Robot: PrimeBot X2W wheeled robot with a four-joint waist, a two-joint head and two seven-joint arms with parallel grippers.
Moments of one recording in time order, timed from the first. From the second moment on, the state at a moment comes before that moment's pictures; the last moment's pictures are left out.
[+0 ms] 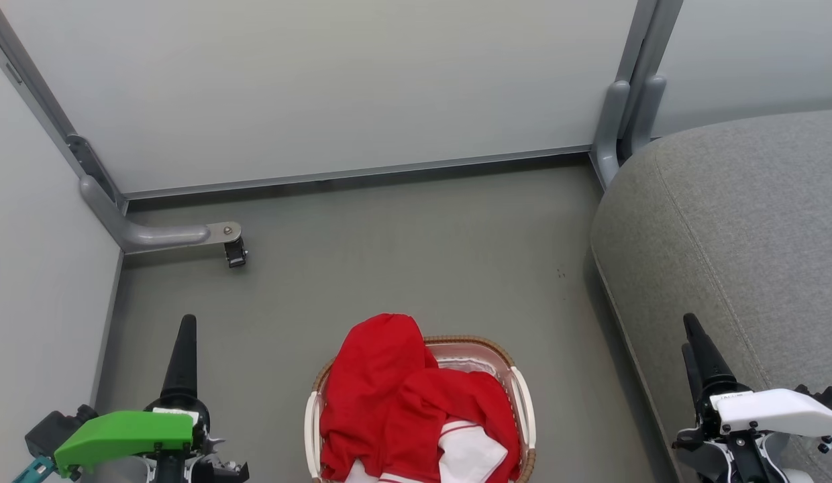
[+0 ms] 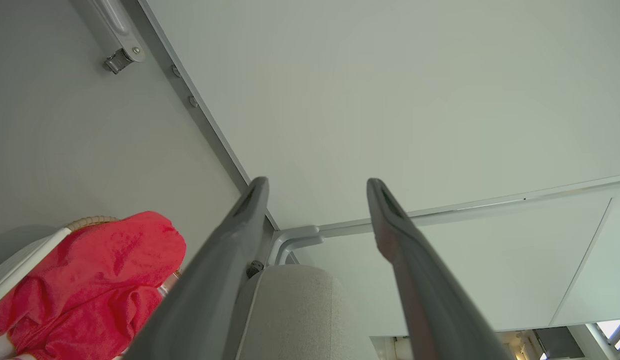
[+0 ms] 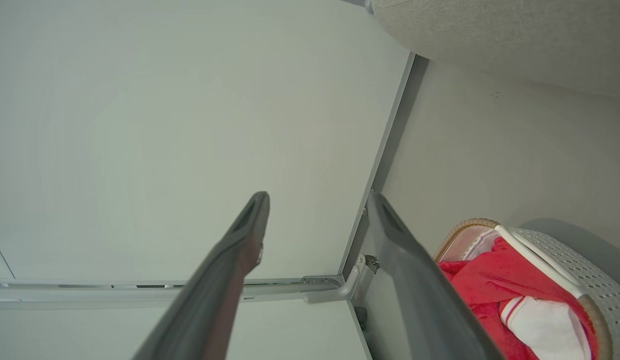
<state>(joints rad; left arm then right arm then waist) -0.05 0.04 0.04 0.21 -1.38 -0.12 0.01 -0.05 -0.03 -0.08 0.25 1.43 0.13 0.02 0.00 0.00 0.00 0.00</state>
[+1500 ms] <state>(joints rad) 0.03 0.04 -0.07 0.16 -0.63 -0.05 -0.13 -0.03 -0.04 0.04 0.19 0.61 0.13 -0.13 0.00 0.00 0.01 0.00</state>
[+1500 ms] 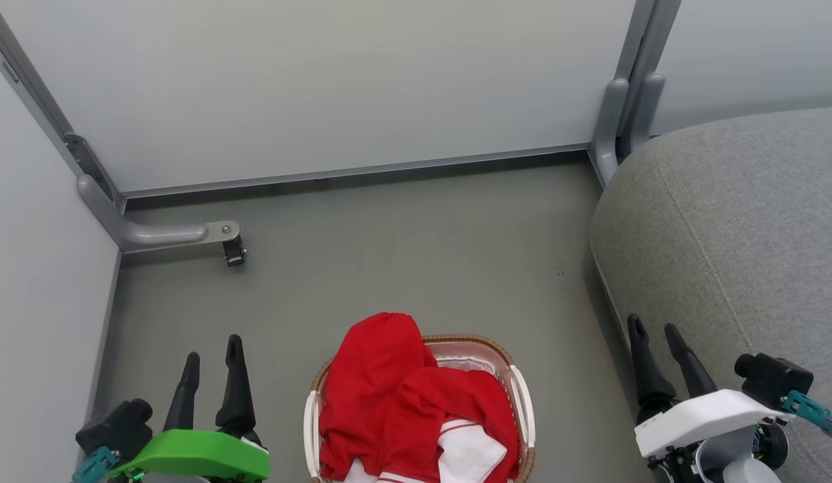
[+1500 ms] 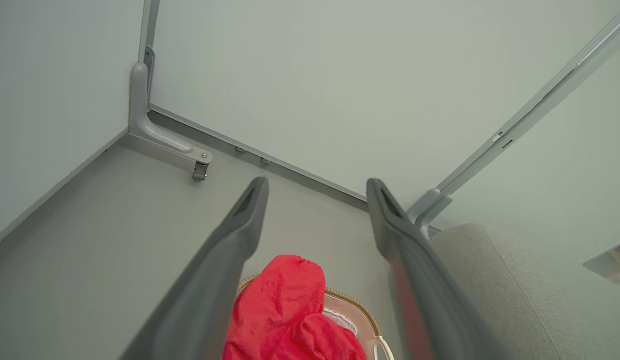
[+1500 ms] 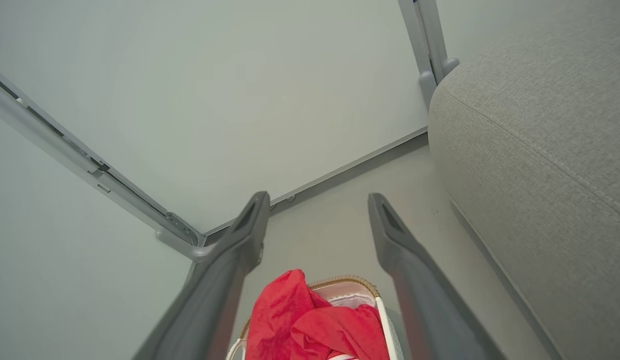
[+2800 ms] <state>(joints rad) 0.04 0.05 -0.14 0.23 -0.33 -0.03 -0.22 -0.03 -0.05 0.05 0.23 0.24 0.13 -0.22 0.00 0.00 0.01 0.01</state>
